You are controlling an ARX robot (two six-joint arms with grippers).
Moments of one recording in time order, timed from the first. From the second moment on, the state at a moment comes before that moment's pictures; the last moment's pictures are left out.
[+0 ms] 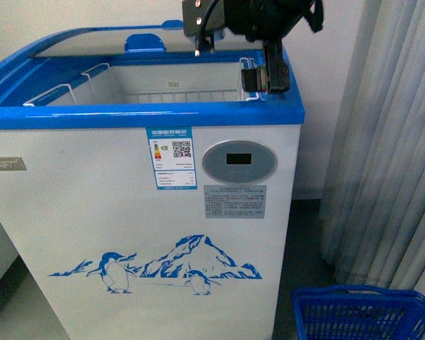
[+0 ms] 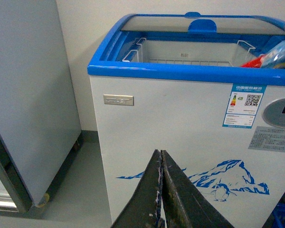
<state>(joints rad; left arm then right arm) 0.00 0.01 0.01 0.00 0.00 0.00 0.34 2.14 1.96 -0.28 0.16 -1.40</state>
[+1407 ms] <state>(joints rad) 0.00 0.01 0.01 0.00 0.00 0.00 0.00 0.11 0.13 -0.02 0.00 -0.01</state>
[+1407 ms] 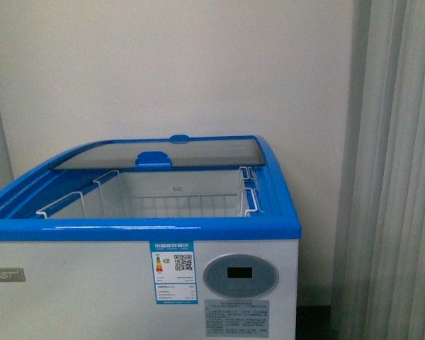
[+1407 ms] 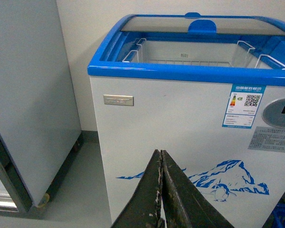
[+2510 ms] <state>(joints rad) 0.00 0.01 0.01 0.00 0.00 0.00 0.00 0.01 0.02 0.00 0.00 -0.01</state>
